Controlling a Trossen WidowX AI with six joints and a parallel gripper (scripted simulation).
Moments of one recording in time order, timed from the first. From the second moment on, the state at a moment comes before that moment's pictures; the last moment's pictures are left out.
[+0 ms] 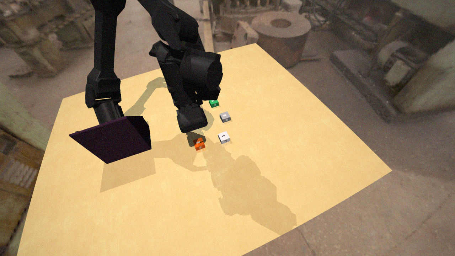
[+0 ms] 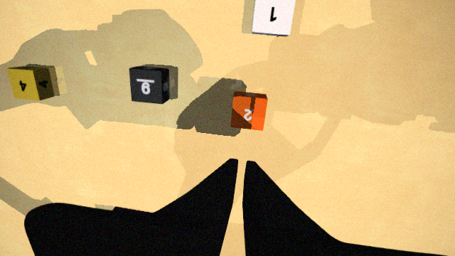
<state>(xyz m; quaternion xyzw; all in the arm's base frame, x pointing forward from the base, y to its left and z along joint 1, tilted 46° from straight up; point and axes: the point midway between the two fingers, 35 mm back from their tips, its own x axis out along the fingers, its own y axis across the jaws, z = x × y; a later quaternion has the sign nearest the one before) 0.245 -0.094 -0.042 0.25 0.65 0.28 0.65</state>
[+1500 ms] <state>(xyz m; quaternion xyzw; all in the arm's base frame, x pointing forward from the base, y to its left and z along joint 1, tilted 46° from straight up) 0.333 0.160 0.083 0.25 0.64 0.30 0.66</state>
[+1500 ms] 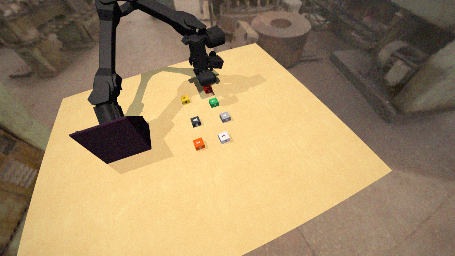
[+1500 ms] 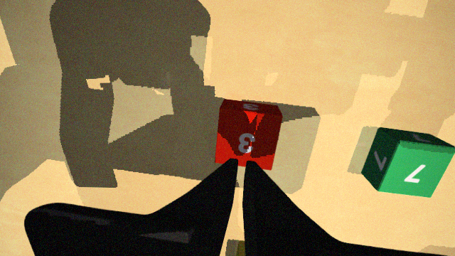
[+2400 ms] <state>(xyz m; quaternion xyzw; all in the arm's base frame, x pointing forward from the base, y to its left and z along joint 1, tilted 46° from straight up) 0.333 0.119 0.118 0.25 0.65 0.29 0.65</state>
